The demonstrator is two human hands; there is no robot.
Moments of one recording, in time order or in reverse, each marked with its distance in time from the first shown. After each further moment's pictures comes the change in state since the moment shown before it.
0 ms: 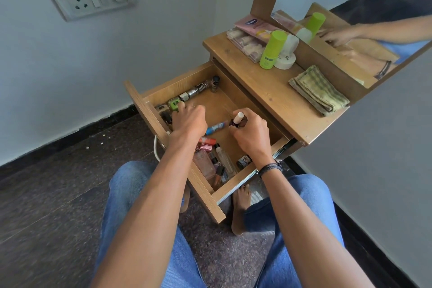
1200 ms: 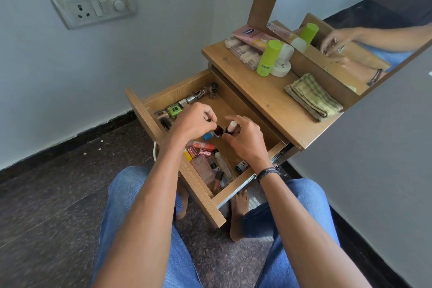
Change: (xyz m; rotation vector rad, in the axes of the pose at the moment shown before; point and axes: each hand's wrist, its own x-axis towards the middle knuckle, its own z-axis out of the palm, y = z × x) left_hand -0.009 -0.006 -0.026 -0.537 -0.021 0.172; right_hand 0.001 0.001 0.001 -0.084 -0.090 -0.136
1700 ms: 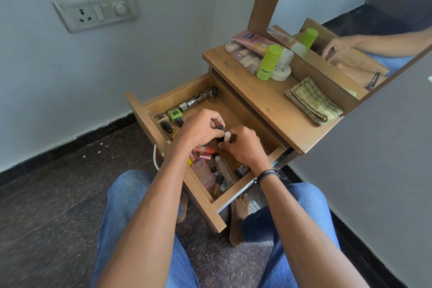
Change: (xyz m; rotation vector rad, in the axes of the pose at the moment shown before) left_hand 0.003 0.004 0.012 0.005 -0.032 0.066; right_hand 0.008 0.005 0.003 -0.136 -0.155 0.033
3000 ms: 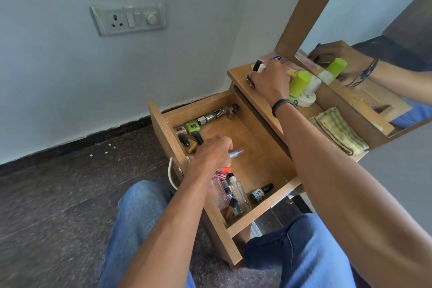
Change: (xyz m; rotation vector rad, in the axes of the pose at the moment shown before) left_hand -0.001 -0.008 0.012 0.158 -0.109 -0.156; right_hand 0.155 -0.086 -0.101 0.028 0.358 0.082
